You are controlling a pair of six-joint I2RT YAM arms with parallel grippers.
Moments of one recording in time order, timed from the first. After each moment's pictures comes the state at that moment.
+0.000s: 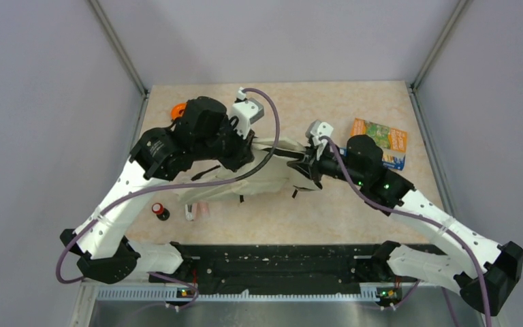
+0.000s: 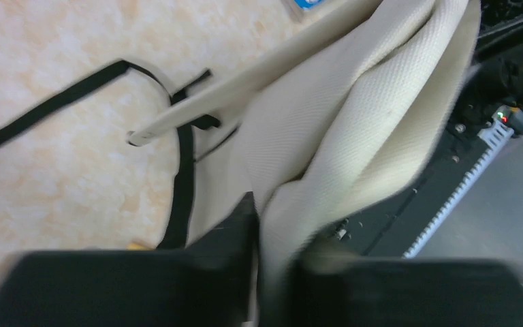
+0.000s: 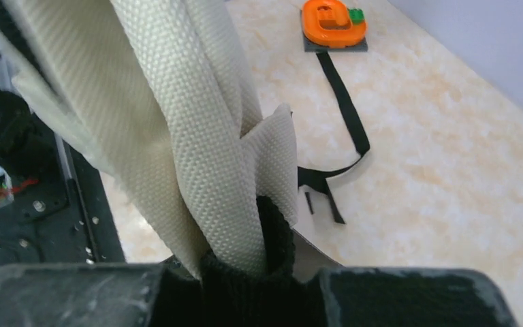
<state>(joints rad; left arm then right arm) -0.77 1.28 1.75 -1.14 0.14 -0.05 0.75 0.98 0.87 -0.07 -0.35 -0.14</state>
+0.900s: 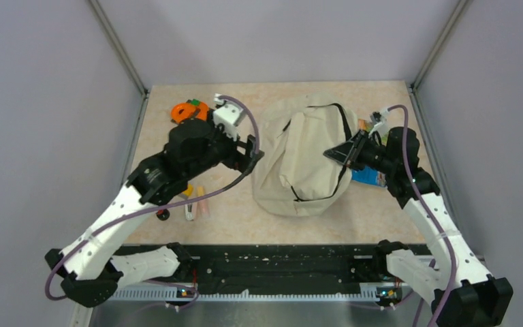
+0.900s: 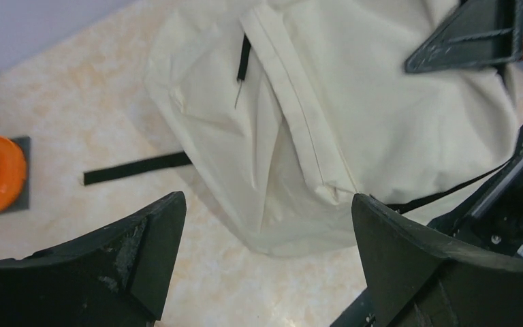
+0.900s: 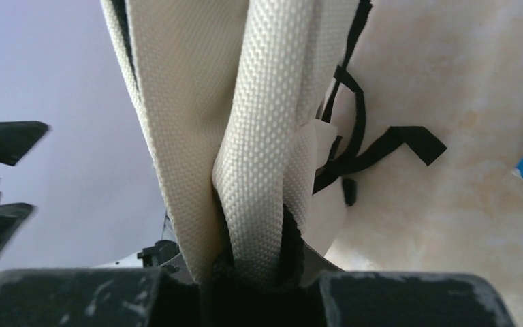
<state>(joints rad) -0.79 1.02 1.39 -0.63 -0.06 -0.07 0.22 0.90 0.83 -0.26 -0.57 0.78</state>
